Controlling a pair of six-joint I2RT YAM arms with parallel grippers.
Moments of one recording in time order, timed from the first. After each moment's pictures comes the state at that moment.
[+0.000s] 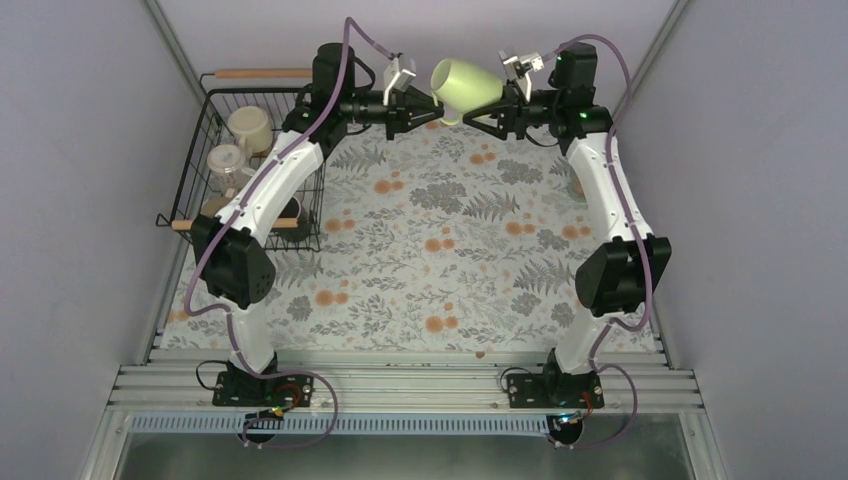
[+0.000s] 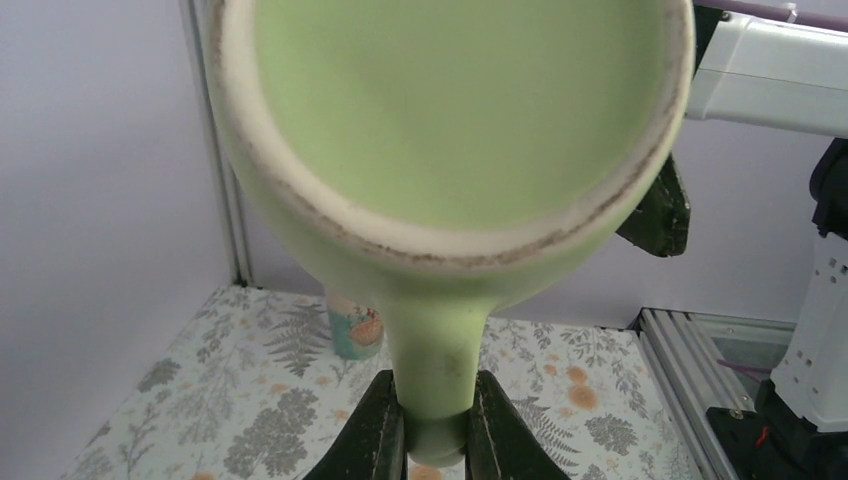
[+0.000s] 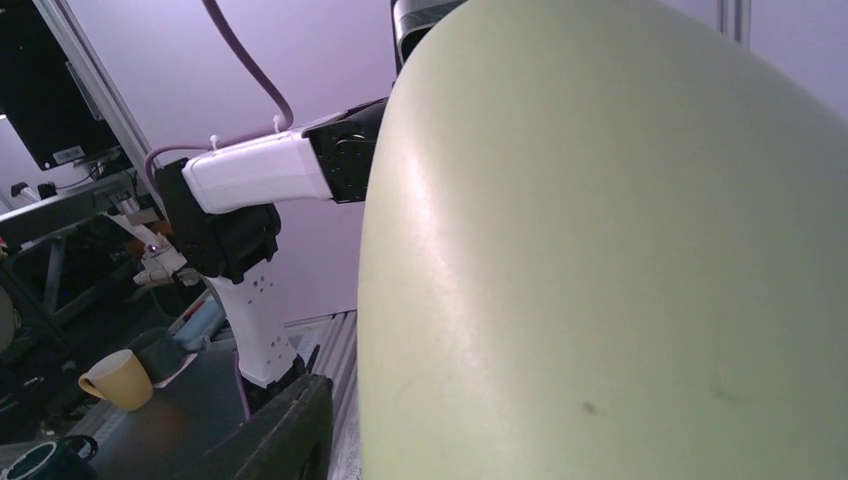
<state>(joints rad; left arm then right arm) -0.42 1.90 1.95 -0.21 1.06 0.06 0.14 1.82 1.91 -0.40 -1.54 -0.06</state>
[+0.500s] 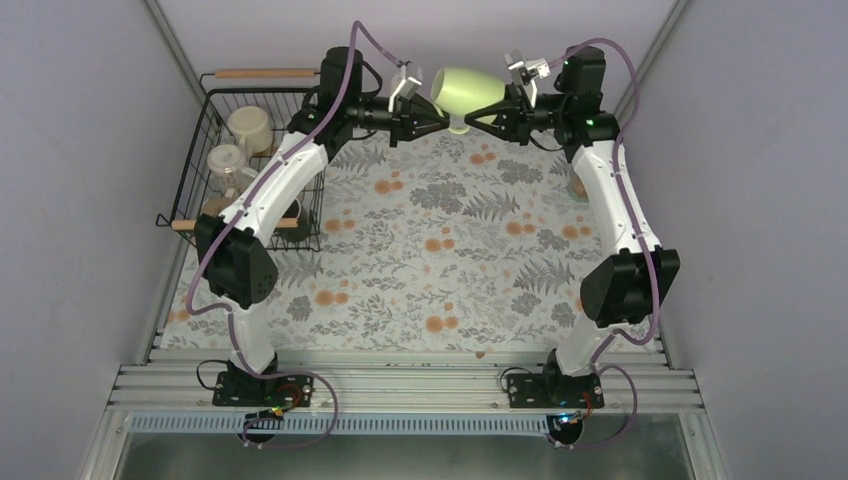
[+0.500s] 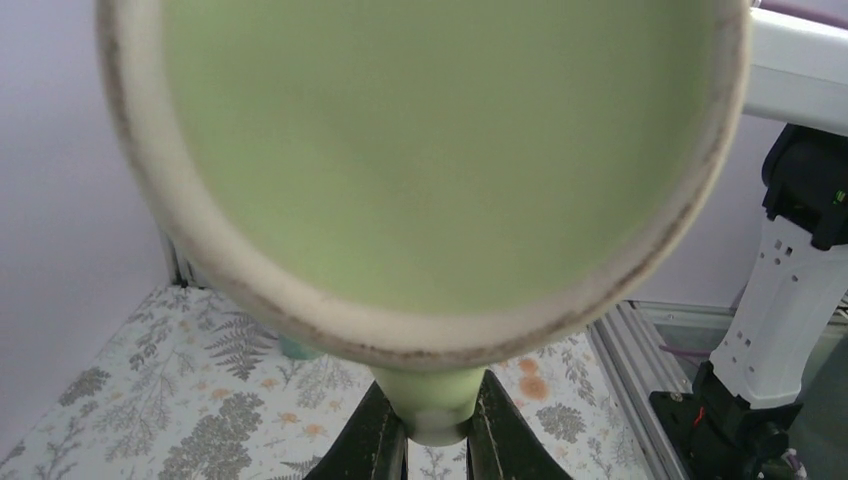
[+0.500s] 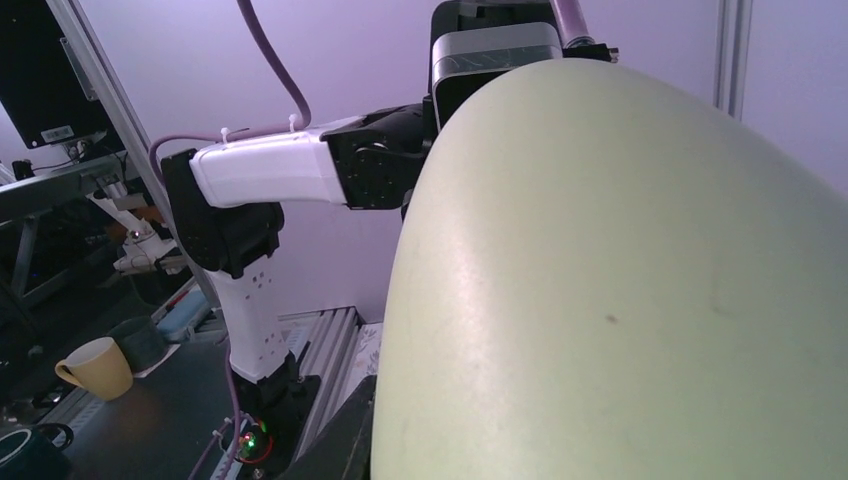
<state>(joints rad) -0.44 1.91 1.95 -0.23 1.13 0.05 0.14 1.74 1.86 -0.38 -1.53 -0.08</state>
